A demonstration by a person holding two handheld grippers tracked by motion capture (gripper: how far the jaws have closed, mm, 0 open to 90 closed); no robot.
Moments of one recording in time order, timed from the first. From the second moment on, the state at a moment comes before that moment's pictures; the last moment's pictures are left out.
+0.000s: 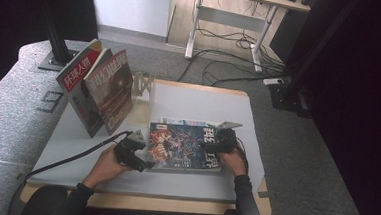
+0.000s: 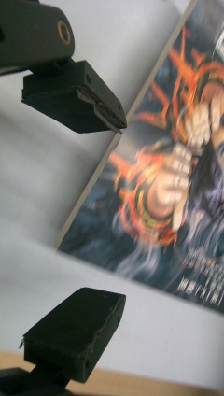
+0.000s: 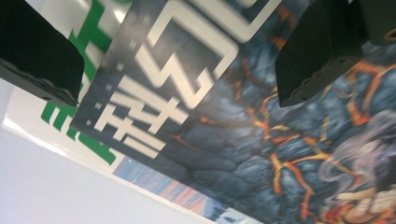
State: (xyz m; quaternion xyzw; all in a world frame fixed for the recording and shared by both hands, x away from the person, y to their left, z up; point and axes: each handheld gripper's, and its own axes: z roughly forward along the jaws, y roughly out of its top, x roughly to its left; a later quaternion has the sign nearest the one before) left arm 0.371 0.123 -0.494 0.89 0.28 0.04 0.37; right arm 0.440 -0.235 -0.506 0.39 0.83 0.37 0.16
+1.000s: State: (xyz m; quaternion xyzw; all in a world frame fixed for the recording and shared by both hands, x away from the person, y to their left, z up) left arm 0.436 0.082 -0.494 0.89 0.26 0.08 0.36; right arm 0.359 -0.250 -0.513 0.37 0.84 0.37 0.16
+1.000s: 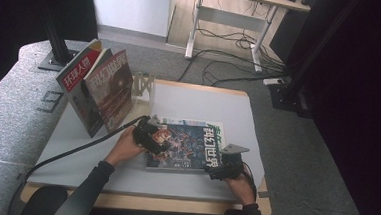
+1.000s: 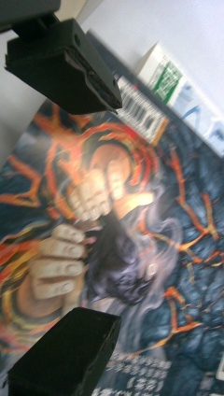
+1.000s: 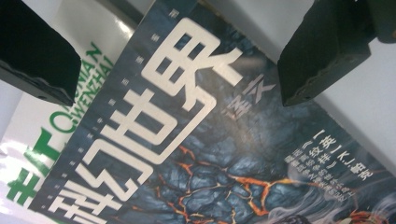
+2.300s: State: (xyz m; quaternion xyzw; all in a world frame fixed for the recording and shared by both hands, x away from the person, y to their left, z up) left arm 0.466 0.082 -0.508 0.88 0.30 0.07 0.35; right arm 0.356 -0.262 -0.521 0.38 0.83 0.37 0.17
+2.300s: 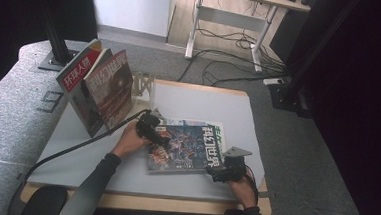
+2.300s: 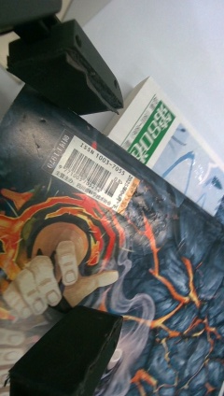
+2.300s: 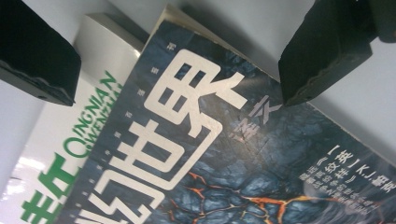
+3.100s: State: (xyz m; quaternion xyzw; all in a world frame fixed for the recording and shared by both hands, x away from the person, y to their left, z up) left arm 0.424 0.096 -0.505 0.90 0.28 0.05 0.34; right arm 0.388 -0.286 -0.515 0.42 0.82 0.34 0.17
